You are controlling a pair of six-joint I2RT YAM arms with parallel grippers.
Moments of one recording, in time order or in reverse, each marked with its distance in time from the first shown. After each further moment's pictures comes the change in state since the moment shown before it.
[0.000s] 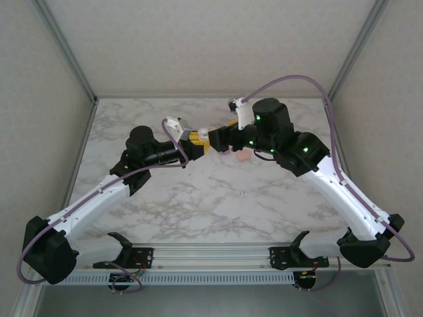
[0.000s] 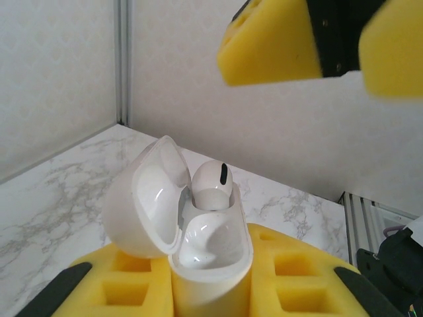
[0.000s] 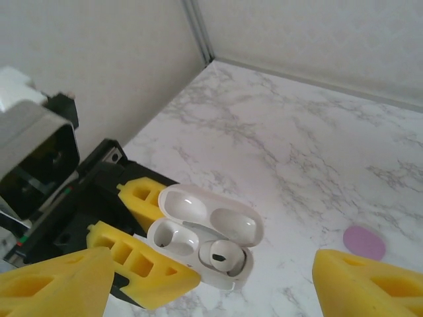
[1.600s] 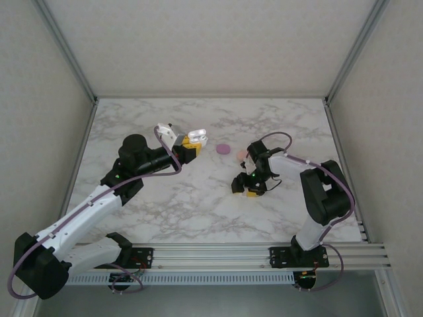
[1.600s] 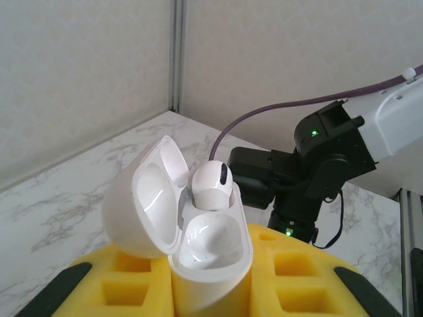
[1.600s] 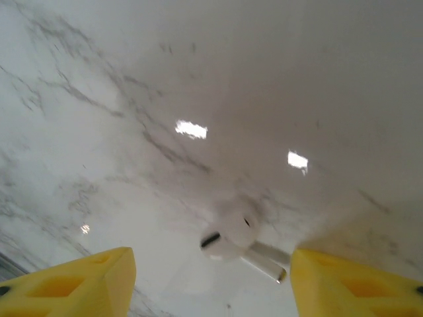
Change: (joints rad) left arm 0.000 -0.132 -0.069 -0.111 -0.175 0.068; right arm -0.326 0.411 -0.654 0.009 -0.365 0.058
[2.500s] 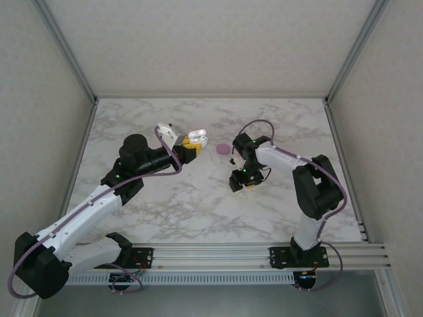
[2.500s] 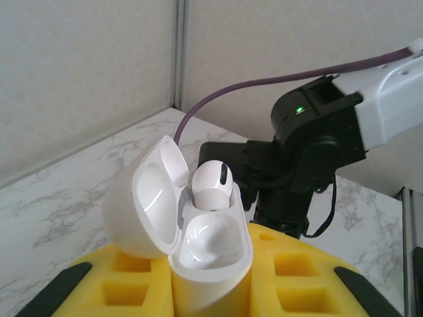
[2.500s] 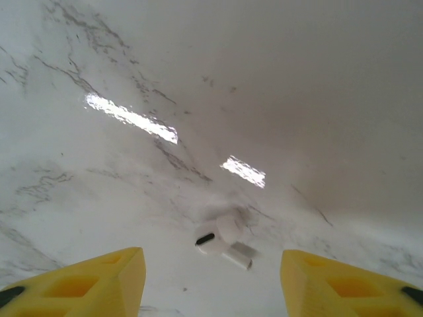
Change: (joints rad) left arm 0.000 0.003 0.000 -0.008 -0.008 0.002; right arm 0.112 0.116 0.264 -0.240 0.261 -0.237
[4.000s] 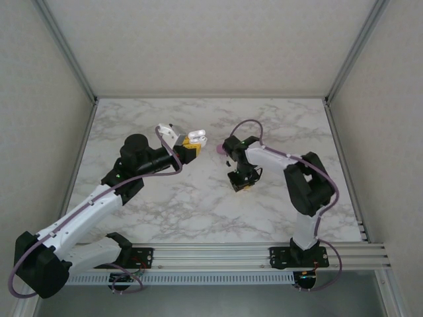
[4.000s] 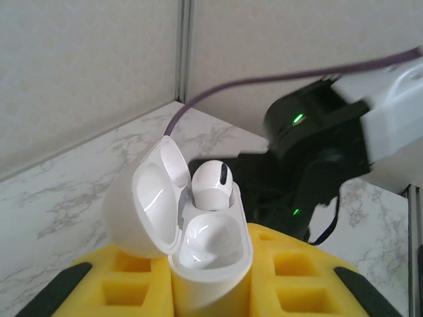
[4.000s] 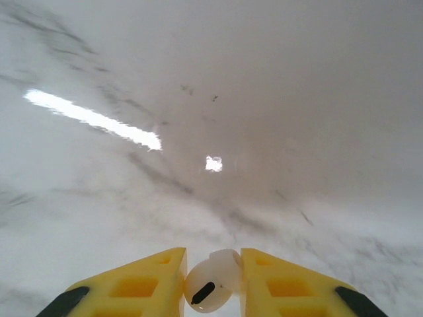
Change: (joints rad) left arm 0.000 0.008 0.000 -0.017 -0.014 0.003; right arm 0.072 0.013 0.065 -0.055 0.158 0.100
